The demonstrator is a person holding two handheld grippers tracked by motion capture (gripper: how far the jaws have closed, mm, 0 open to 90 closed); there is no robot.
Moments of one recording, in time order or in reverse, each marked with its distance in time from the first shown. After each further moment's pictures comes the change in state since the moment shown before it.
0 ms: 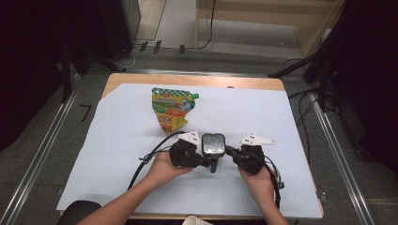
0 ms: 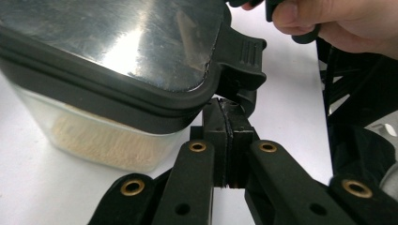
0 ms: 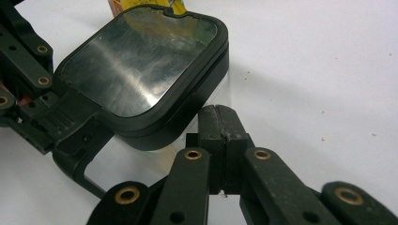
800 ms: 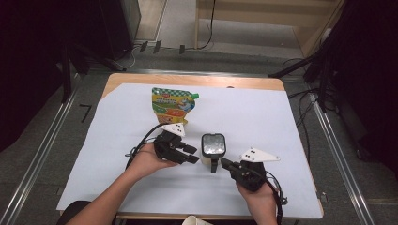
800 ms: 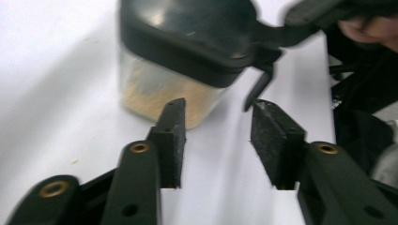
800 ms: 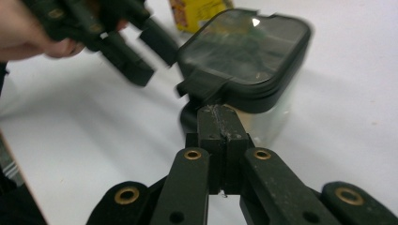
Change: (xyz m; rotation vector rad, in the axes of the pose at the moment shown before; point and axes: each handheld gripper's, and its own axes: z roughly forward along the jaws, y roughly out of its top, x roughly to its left) left arm 0.020 -0.006 -0.047 0.019 0.054 -0.012; right arm 0.045 -0.013 -0.036 -0.030 0.077 -0.018
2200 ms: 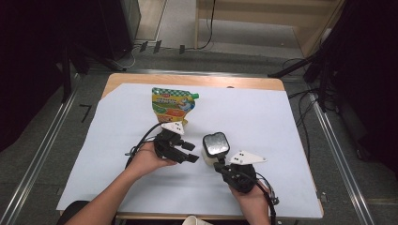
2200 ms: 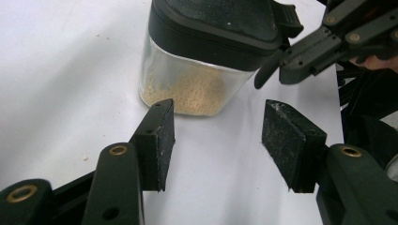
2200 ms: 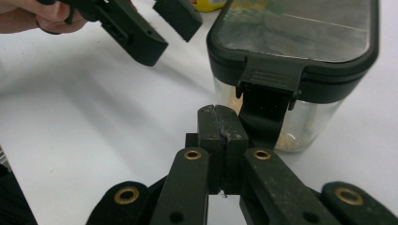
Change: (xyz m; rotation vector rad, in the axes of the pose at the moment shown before) left arm 0.005 -0.002 0.002 -0.015 0.000 -0.006; right arm 0.006 -0.007 0.020 0.050 -0.001 -0.026
